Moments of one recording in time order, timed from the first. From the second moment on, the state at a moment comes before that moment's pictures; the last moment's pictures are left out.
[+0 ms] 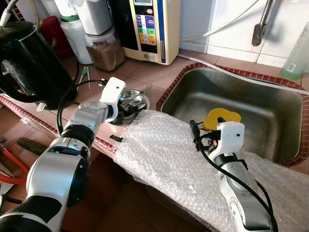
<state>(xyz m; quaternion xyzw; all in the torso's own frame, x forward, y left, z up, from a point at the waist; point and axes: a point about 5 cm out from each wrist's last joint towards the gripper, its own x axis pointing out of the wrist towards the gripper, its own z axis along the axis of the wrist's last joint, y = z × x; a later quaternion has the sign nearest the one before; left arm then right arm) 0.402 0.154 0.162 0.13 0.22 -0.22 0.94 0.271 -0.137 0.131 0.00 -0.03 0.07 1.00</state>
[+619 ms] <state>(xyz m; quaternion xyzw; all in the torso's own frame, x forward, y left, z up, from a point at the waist) 0.399 0.163 0.156 0.14 0.22 -0.22 0.94 0.271 -0.137 0.131 0.00 -0.03 0.07 1.00</state>
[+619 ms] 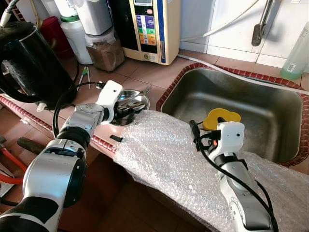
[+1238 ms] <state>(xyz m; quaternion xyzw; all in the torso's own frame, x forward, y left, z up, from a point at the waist) 0.397 0.169 0.155 0.14 0.23 -0.23 0.93 0.271 -0.137 0.131 0.00 -0.03 0.07 1.00</state>
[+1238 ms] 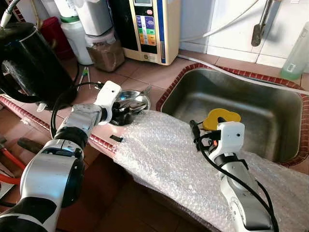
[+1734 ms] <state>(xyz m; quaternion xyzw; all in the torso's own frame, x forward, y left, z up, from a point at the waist) 0.398 0.169 0.155 0.14 0.22 -0.23 0.94 0.271 -0.138 0.131 0.00 -0.03 0.07 1.00</state>
